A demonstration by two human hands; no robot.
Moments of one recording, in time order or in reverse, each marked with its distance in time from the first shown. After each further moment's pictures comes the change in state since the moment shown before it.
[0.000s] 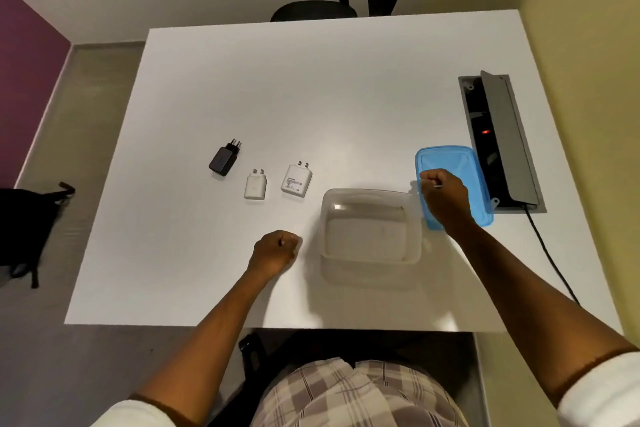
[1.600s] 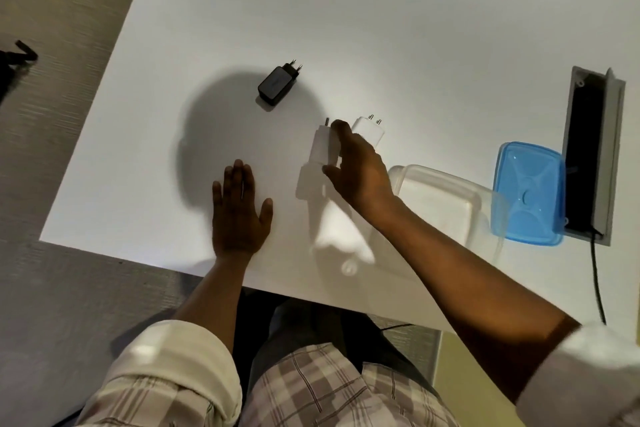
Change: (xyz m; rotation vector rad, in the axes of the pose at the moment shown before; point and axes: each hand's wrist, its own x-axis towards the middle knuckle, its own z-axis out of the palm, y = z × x) left_hand 0.076 -0.173 -0.074 0.675 0.484 0.257; right_hand -0.080 -0.133 0.245 -0.482 -0.436 -0.496
